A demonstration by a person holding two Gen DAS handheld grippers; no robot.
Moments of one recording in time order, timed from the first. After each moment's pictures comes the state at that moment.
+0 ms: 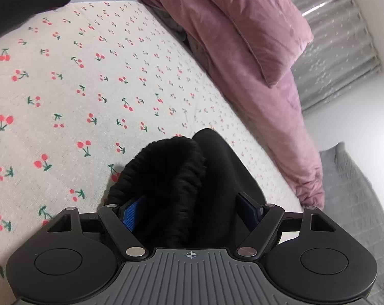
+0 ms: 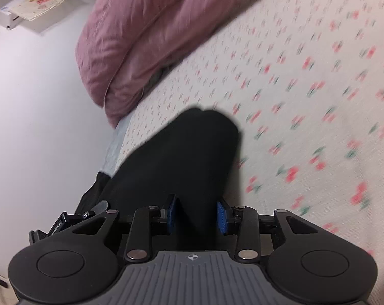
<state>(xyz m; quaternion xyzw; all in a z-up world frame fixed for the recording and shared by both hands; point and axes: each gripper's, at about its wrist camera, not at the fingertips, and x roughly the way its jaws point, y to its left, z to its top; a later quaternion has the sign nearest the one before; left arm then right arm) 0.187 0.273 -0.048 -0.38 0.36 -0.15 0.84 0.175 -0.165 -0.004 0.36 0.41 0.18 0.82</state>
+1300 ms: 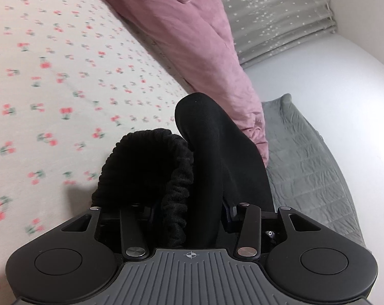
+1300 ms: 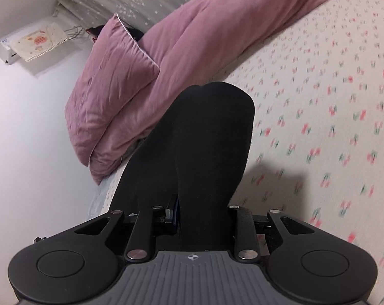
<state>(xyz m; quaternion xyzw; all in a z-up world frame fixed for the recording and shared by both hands) 0.242 0.047 -0.047 -0.39 0.37 -0.32 0.78 0.207 -0.331 0.034 0.35 0.33 0.11 0.87</state>
